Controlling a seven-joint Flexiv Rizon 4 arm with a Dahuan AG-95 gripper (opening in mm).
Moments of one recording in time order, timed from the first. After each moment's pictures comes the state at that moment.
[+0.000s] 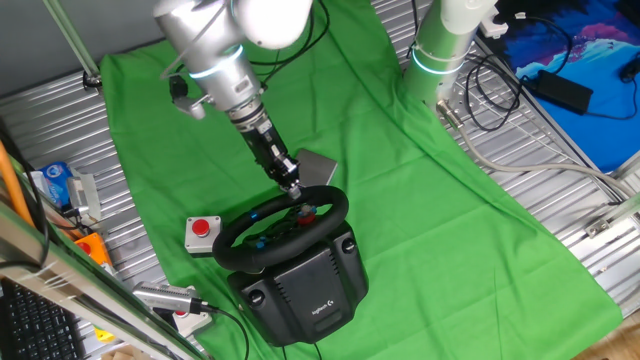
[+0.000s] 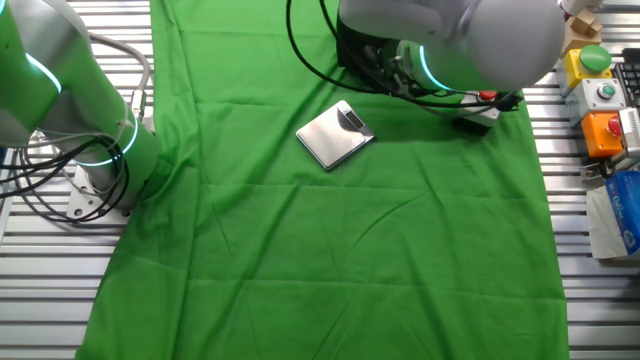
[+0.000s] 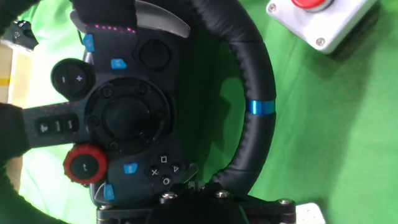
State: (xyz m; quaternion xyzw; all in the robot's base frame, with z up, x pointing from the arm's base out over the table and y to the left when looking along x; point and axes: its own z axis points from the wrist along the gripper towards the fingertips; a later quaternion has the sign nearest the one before) arm 0.464 0.159 0.130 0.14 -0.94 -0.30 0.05
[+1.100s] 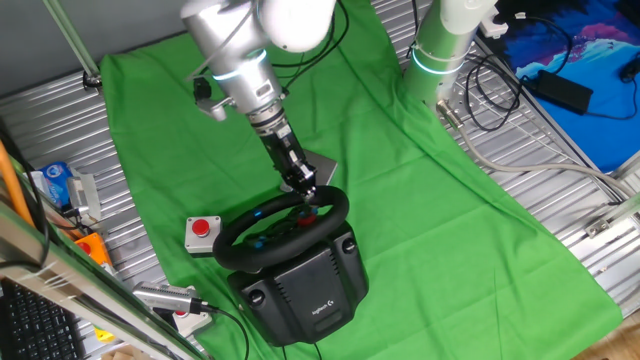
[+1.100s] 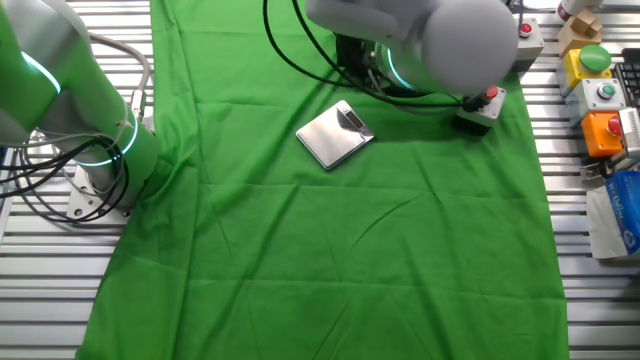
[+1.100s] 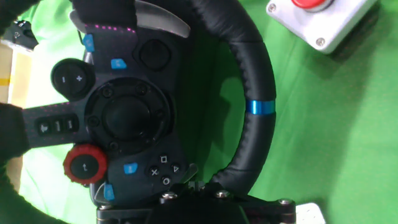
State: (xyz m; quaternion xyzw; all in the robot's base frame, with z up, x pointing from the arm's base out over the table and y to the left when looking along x) arm 0.446 0.190 0.124 0.10 -0.94 -0.32 0.04
